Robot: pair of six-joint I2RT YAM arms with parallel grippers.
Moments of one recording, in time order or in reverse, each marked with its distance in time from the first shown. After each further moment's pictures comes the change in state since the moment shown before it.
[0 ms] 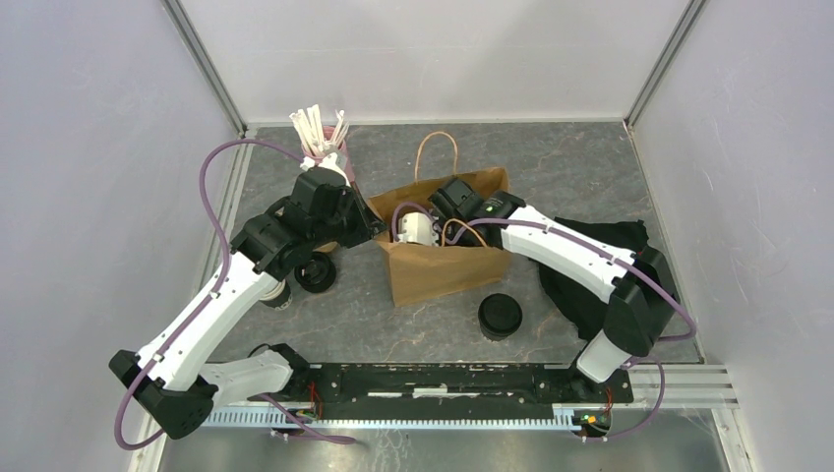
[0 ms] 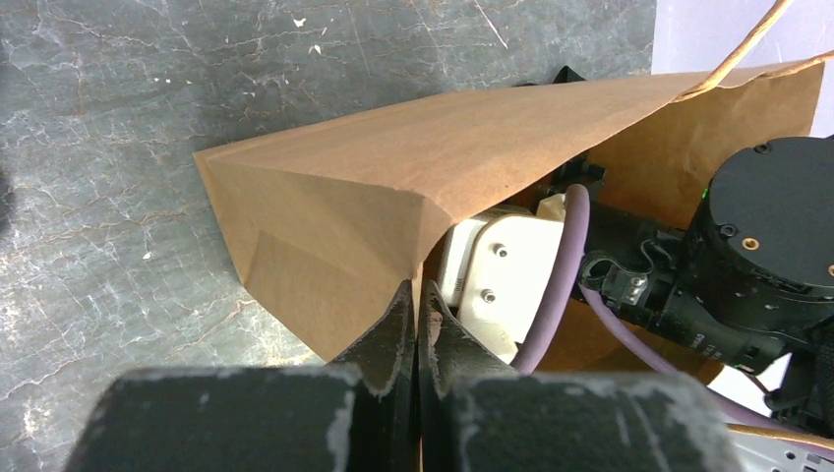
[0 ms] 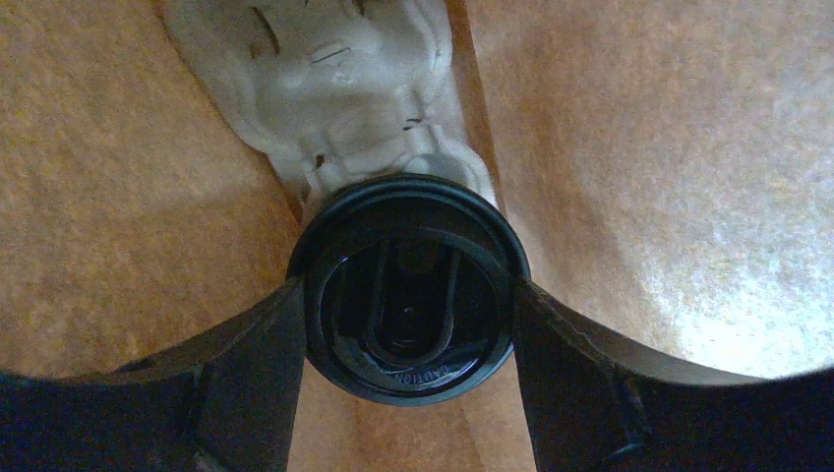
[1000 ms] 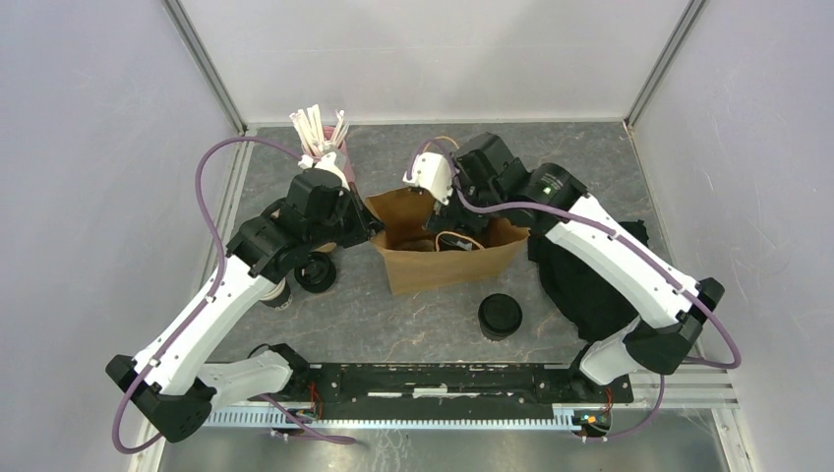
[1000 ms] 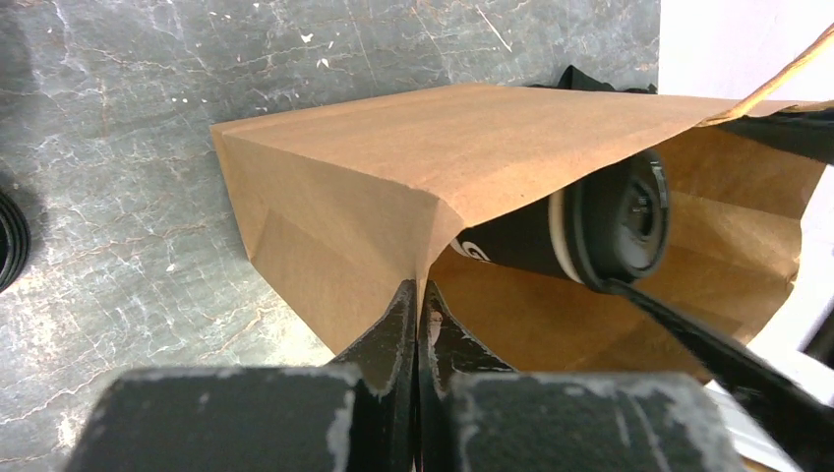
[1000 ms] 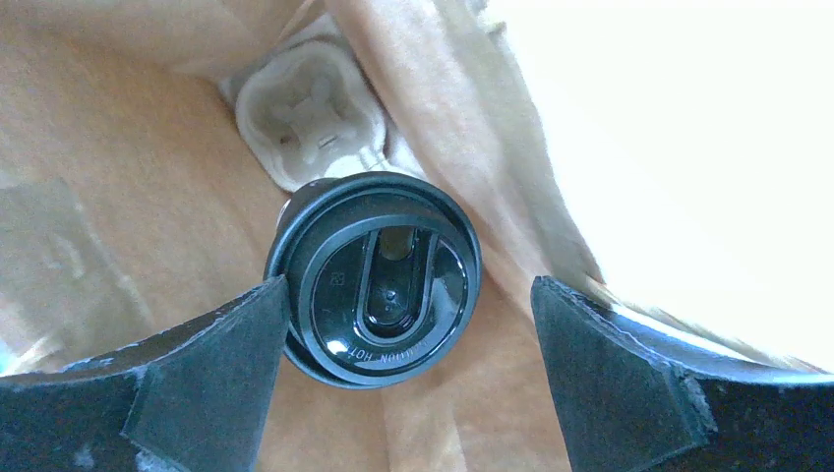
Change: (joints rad) left arm 0.002 -0.015 0.000 0.002 -0.003 0.064; right arm 0.011 -0.131 0.336 -0.192 0.021 0.286
